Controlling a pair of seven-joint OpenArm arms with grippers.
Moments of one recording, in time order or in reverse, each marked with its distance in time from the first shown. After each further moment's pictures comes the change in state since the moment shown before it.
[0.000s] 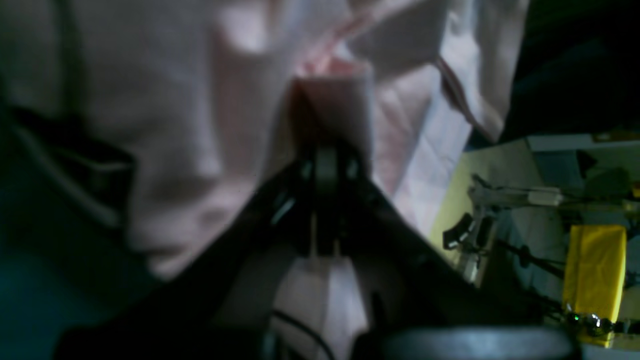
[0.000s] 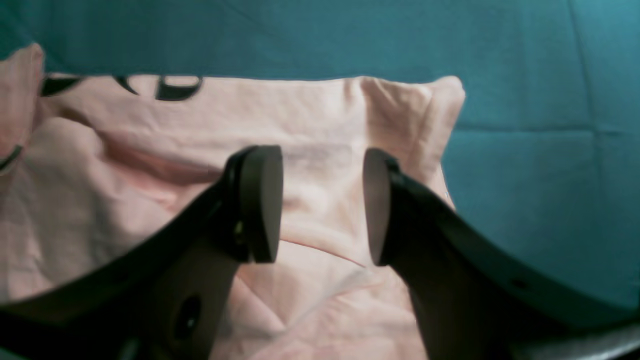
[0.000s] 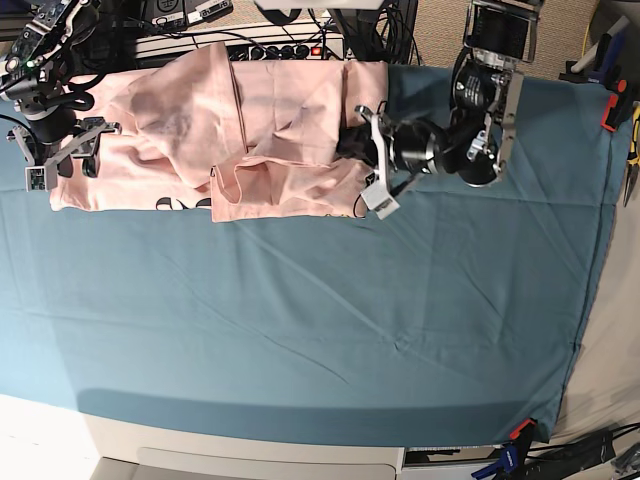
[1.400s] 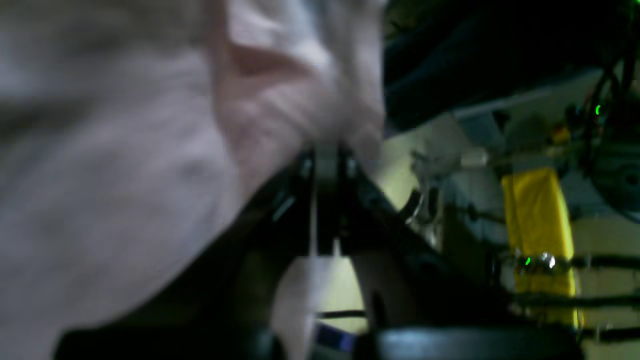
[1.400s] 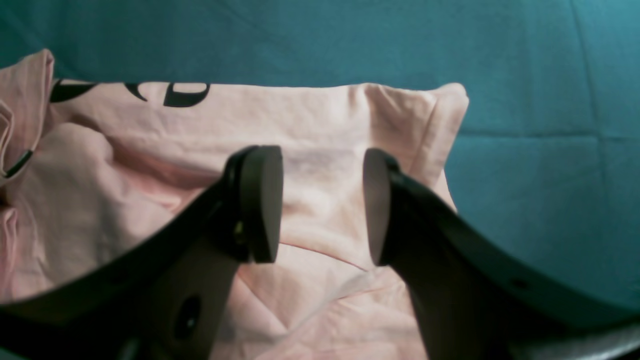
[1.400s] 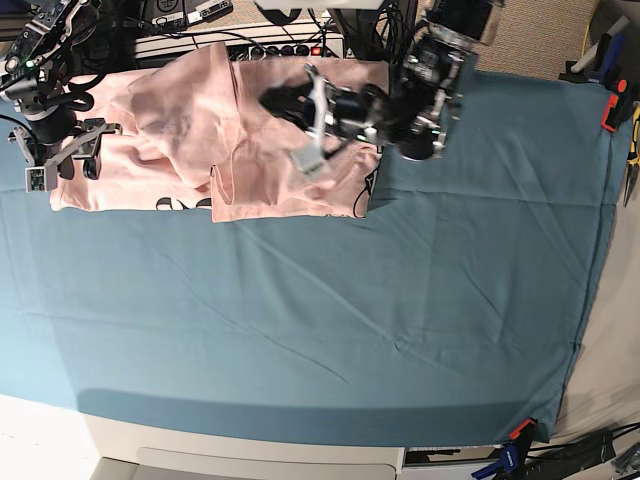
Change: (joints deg) left arm 3.0 7.4 11.1 0.0 -1.9 -3.9 -0.6; right arm 0.0 0.0 0.0 0.0 0.2 0.0 0.4
